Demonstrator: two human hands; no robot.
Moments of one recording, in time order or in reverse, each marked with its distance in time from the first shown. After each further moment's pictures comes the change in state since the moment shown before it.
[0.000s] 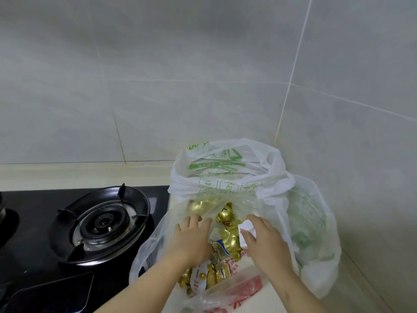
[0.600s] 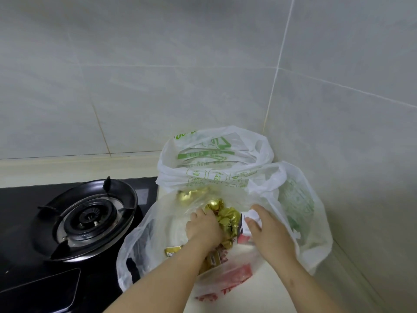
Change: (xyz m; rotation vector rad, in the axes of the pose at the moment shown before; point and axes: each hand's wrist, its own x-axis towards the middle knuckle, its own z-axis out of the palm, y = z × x) left_hand 0.032 0.055 0.013 -0.129 -0.111 -0.198; right_hand -0.004 0.027 -0.009 0.099 0.018 0.136
